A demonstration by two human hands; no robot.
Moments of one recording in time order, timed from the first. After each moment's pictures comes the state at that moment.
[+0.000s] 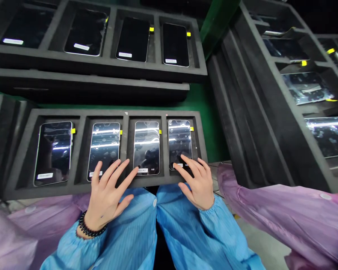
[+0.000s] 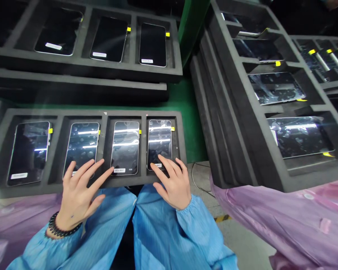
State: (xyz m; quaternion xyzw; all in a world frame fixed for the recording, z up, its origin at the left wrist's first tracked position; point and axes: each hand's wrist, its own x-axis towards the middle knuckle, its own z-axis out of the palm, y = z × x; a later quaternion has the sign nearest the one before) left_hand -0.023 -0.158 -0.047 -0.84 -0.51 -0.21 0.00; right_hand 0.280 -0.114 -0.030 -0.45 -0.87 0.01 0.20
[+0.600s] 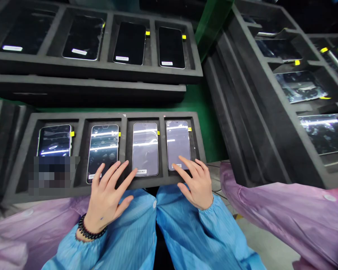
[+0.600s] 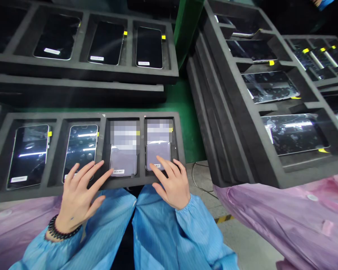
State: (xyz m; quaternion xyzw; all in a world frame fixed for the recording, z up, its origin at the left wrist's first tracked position) left_hand -0.024 -0.156 -0.046 -0.84 -0.50 -0.20 0.00; right_hand 0.280 -0.115 -0.033 -0.45 -0.87 0.01 0.20
